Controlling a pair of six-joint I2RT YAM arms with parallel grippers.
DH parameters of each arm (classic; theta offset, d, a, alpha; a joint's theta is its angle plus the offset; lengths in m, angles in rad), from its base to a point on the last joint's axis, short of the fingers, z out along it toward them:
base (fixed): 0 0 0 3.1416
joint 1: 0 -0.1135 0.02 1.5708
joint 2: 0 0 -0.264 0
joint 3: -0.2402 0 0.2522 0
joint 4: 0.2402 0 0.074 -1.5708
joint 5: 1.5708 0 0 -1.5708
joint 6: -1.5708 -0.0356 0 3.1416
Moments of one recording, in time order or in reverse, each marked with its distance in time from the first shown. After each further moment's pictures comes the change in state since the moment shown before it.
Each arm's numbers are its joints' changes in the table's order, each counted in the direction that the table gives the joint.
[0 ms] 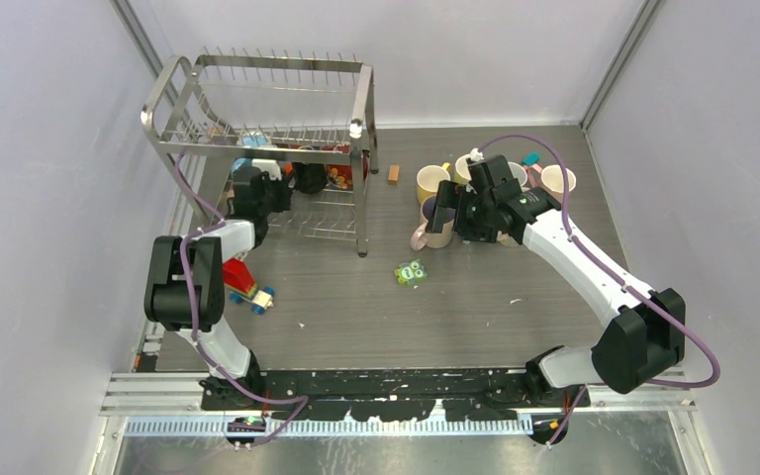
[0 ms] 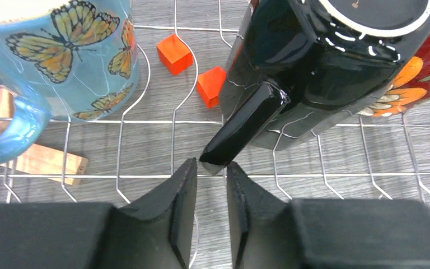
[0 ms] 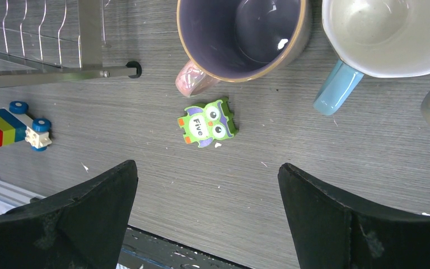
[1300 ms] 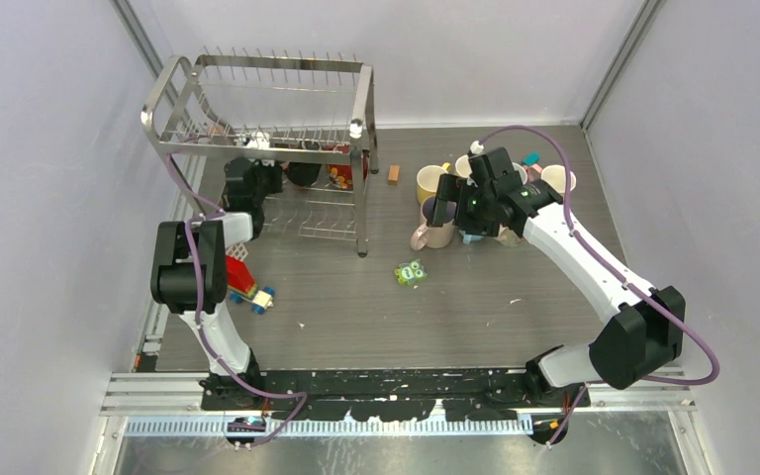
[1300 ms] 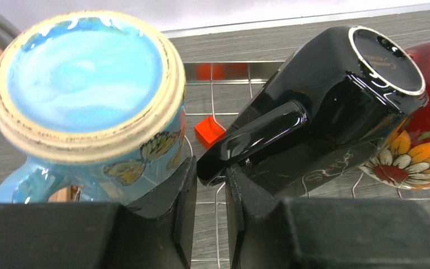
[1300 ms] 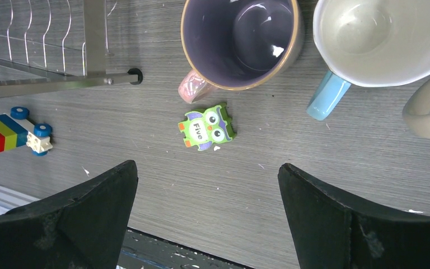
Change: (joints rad) left arm -0.047 0.127 -0.088 -0.242 0.045 -0.072; right arm 0.004 0.023 -0.073 0.050 0.022 0.014
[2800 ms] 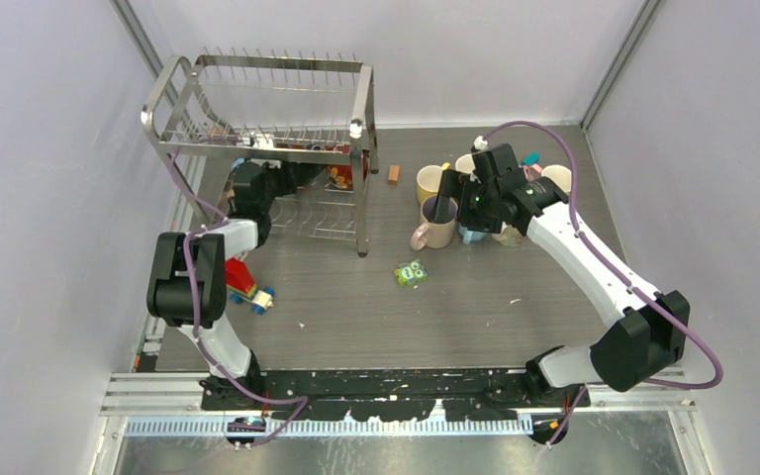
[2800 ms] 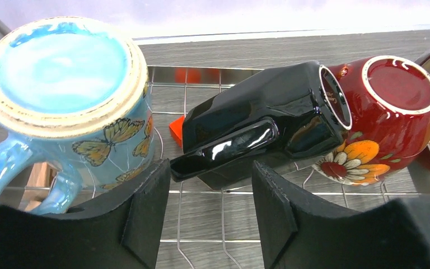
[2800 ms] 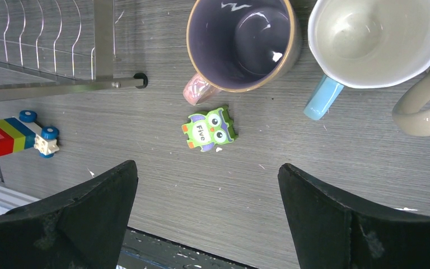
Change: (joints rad) left arm 0.061 -0.114 0.087 -0.007 -0.101 0.086; right arm 0.009 -0.013 -0.030 0.023 0.005 0.001
